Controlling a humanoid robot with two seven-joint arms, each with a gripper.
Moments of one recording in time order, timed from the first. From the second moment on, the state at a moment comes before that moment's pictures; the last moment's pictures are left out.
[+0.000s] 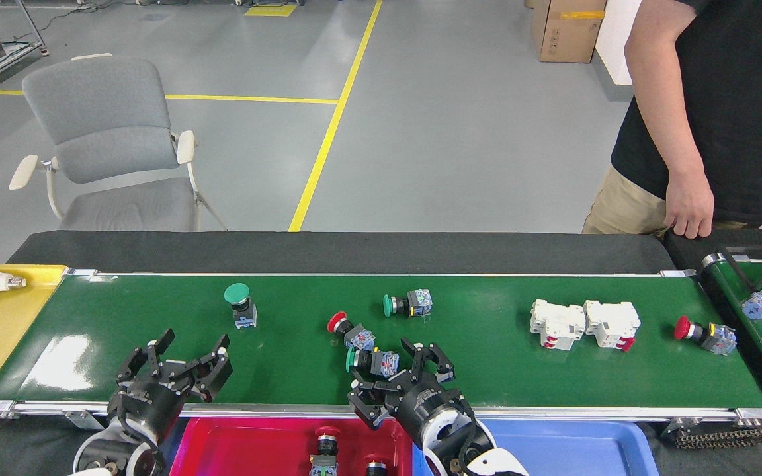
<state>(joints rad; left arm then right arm) -0.27 0.09 0.17 -1.20 -1.51 -0.41 -0.12 -0.32 0.15 0.55 -1.19 1.46 -0.02 0.22</state>
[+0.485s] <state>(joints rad) -0.43 0.09 0.12 -0.95 -1.51 -0.31 -0.12 -0.35 0.15 0.63 -1.18 1.46 -0.01 0.21</state>
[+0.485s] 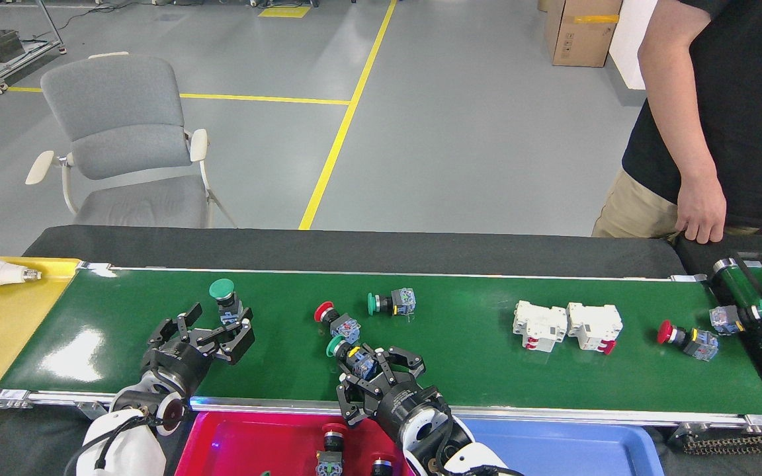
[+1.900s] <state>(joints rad) 0.33 0.02 0.09 -1.76 -1.51 -0.52 0.05 0.17 0.05 -0.04 -1.69 1.41 0.01 -0.04</state>
